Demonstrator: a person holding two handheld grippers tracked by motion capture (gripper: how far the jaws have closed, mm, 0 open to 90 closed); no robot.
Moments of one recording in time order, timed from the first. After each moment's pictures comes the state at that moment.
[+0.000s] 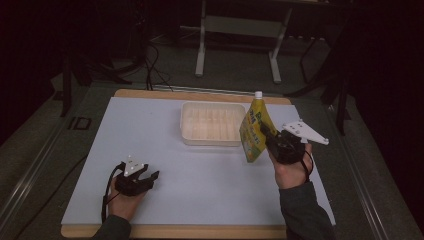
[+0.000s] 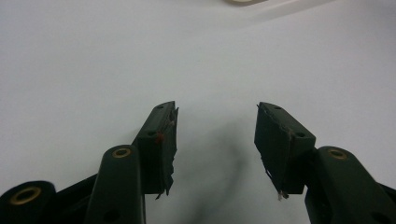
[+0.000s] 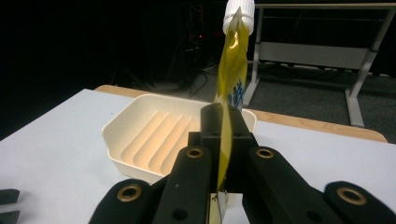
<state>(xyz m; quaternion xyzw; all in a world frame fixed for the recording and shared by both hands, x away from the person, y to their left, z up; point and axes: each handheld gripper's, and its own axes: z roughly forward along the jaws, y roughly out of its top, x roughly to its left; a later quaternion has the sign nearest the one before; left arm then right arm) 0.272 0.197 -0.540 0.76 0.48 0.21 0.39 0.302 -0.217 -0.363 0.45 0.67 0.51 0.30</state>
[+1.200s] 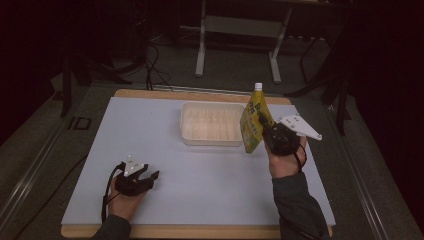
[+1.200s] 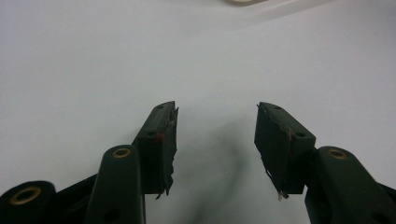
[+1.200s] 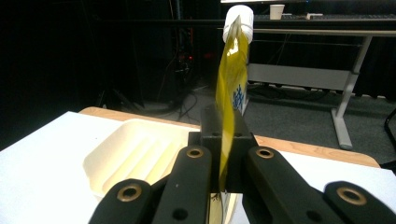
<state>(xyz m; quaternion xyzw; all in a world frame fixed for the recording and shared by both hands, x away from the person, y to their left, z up) 0.272 0.197 -0.540 0.76 0.48 0.21 0.39 0.323 -0.208 -0.367 0.45 0.64 0.53 0.34</state>
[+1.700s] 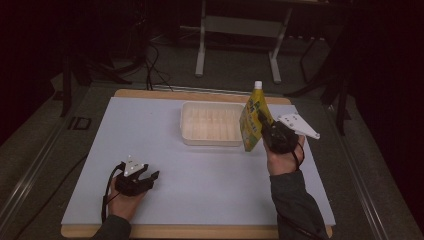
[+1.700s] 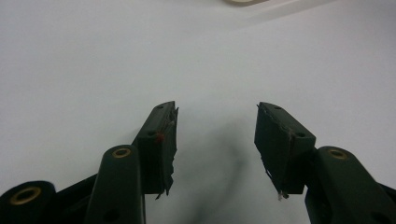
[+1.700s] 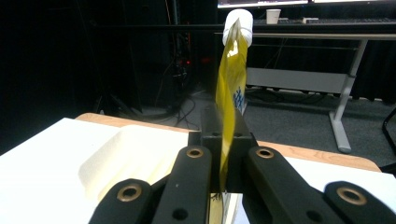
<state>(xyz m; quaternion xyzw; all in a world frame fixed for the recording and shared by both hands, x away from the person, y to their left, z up) 0.272 0.197 -0.540 0.76 0.48 0.21 0.39 0.329 -0.206 -0.369 0.45 0.63 0.53 0.34</state>
